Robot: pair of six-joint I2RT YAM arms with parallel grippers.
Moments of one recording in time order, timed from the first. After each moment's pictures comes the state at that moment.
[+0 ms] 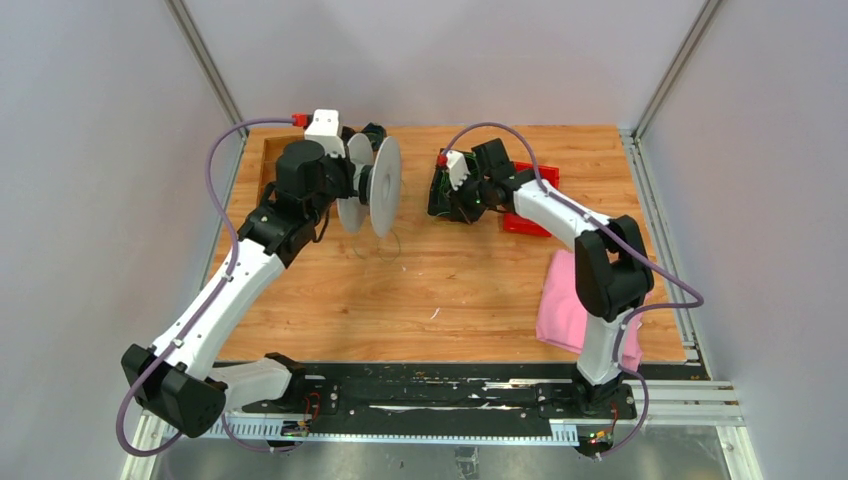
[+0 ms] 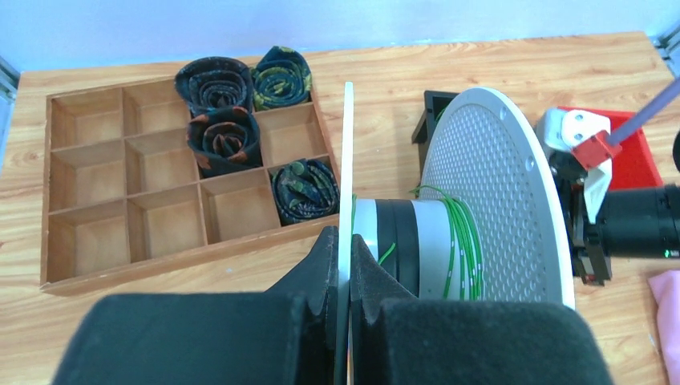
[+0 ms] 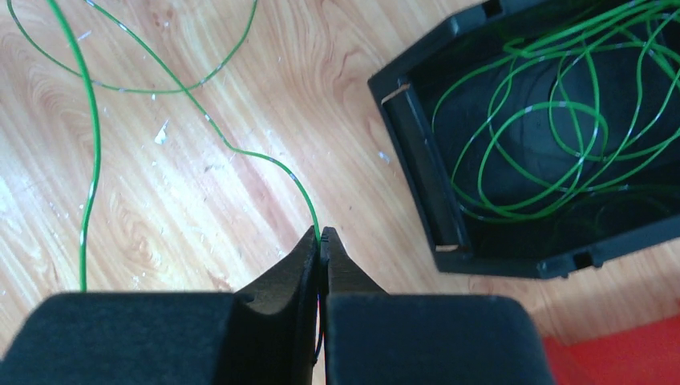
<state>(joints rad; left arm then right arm) -0.45 1.17 1.20 -0.30 -0.24 -0.16 0.48 1.91 1.48 -0.43 -0.46 -0.34</state>
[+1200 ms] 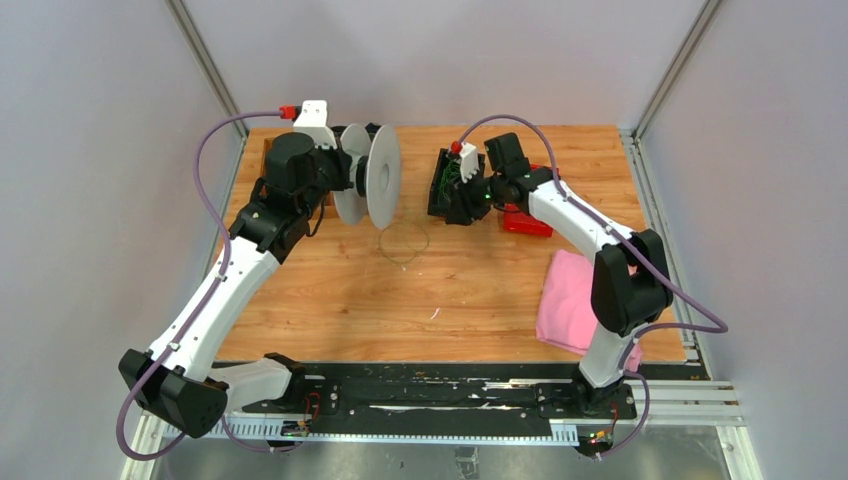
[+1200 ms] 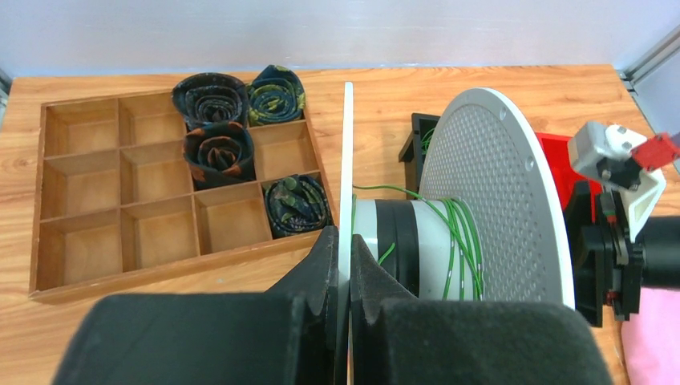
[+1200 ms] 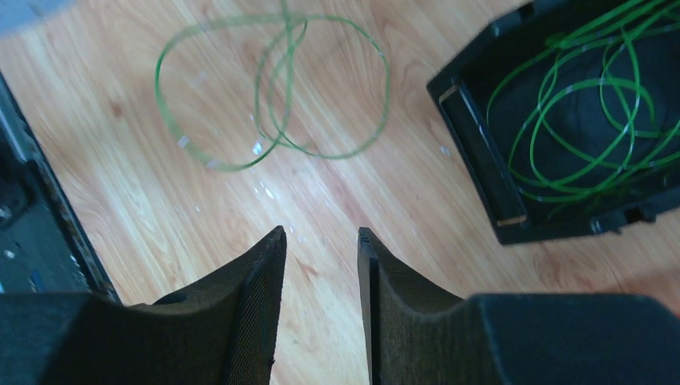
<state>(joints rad) -0.41 1.17 1.26 -0.32 -0.20 -0.21 0.45 1.76 1.40 -0.47 -0.56 -0.19</state>
